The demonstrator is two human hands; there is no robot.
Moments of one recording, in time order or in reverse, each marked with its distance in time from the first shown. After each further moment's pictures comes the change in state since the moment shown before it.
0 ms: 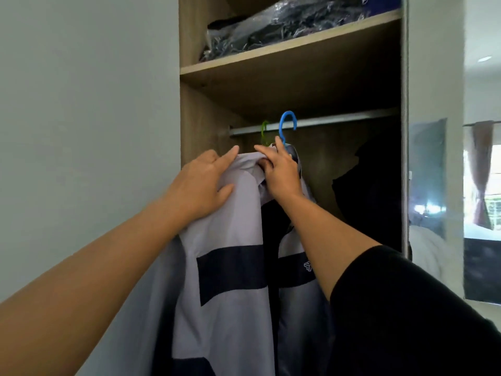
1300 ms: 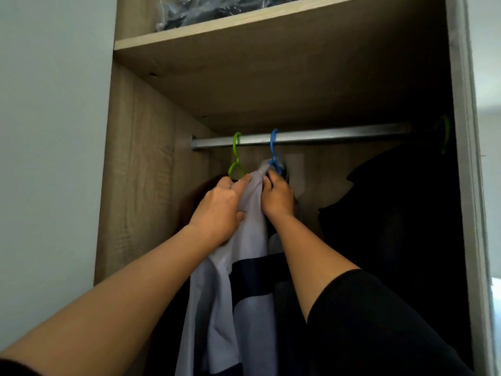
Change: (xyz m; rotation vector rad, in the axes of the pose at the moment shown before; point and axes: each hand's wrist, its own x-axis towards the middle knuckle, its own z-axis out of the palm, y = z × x) left_hand 0.110 0.005 0.165 -0.202 -0.065 -0.133; right_hand 0.082 0.123 0.035 -0.030 0.101 0.240
